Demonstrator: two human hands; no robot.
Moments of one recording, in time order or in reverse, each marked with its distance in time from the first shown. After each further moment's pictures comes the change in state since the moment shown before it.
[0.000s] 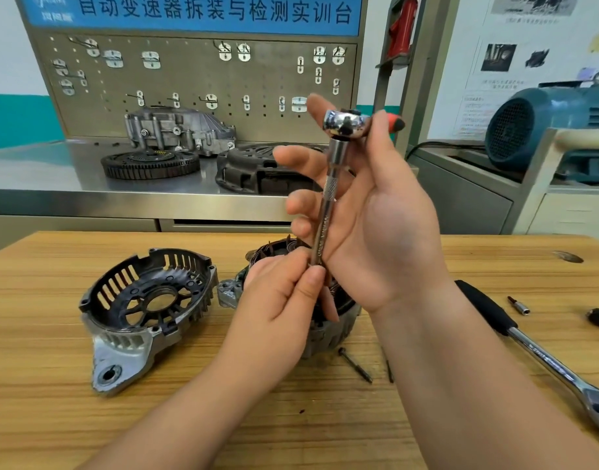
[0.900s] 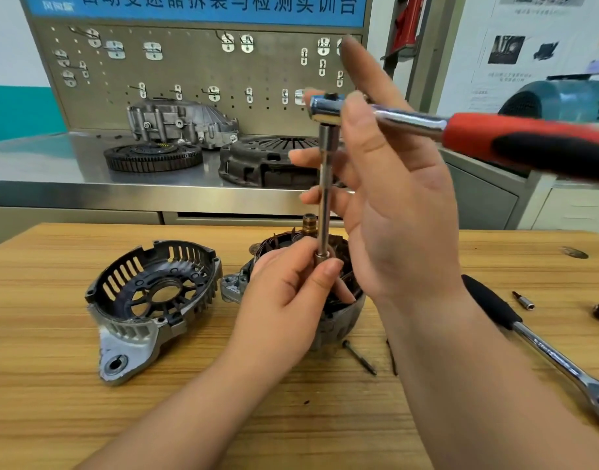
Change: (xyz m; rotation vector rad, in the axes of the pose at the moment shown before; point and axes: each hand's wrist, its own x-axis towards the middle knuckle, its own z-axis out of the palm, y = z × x) left_hand 0.002 0.004 0.002 -0.049 0.036 -0.054; right_hand -0.004 -0.002 0.012 -0.352 0.110 -0.319
